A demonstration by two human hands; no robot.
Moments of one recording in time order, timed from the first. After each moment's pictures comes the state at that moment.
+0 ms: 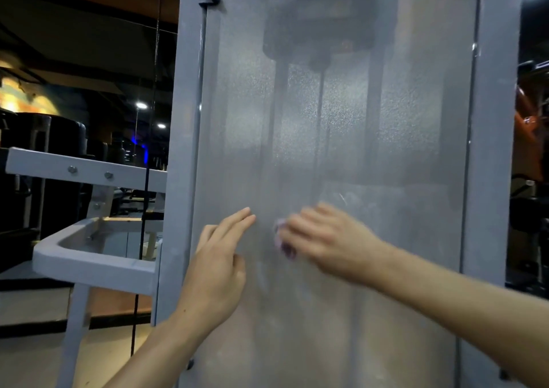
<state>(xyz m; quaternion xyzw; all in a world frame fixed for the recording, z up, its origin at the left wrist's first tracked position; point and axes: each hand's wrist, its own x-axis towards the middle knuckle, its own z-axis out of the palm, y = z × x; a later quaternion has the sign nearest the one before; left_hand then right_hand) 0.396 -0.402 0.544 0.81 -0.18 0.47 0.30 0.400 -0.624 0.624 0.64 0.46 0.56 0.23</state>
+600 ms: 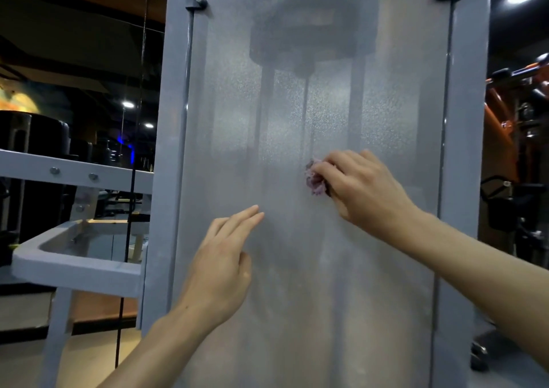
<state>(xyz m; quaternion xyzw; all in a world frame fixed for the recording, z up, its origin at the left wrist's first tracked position) 0.384 -0.424 0.558 0.80 -0.23 0.47 0.29 0.382 -0.667 0.684 0.69 0.32 0.63 0.18</state>
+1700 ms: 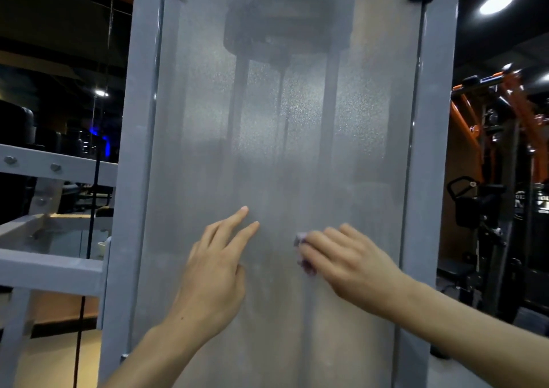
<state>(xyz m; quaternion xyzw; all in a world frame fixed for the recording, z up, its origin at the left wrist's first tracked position) 0.389 -0.459 0.540 0.83 -0.23 0.45 0.24 0.364 -0.704 0.589 0.69 0.37 0.57 0.24</state>
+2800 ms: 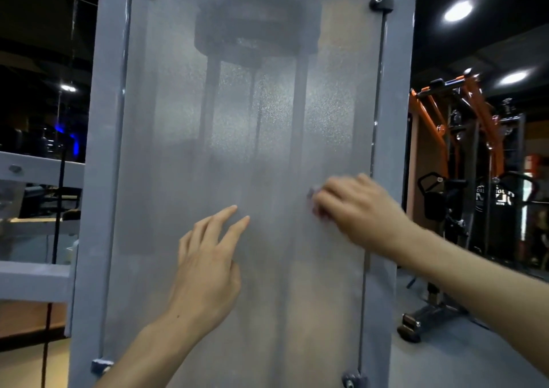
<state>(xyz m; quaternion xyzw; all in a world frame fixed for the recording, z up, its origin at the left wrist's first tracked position) 0.377 -0.487 0.548 0.84 -0.22 0.46 0.22 0.355 -0.762 0.653 0.73 0.31 0.55 0.27</state>
